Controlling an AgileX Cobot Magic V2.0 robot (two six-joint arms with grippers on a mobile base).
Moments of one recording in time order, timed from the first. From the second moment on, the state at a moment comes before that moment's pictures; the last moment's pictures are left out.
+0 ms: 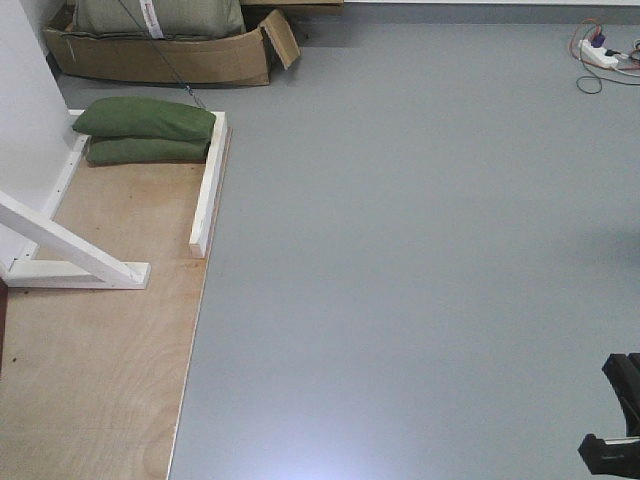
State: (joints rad) left arm 0.09 -0.01 0.03 -0.07 0.11 -0.09; right arm 0.05 -0.01 0.03 0.11 0.38 -0.02
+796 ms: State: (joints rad) left arm 0.09 0.02 0.00 -0.07 -0.02 -0.09; right arm 0.05 -0.01 0.03 0.11 0.38 -0.02
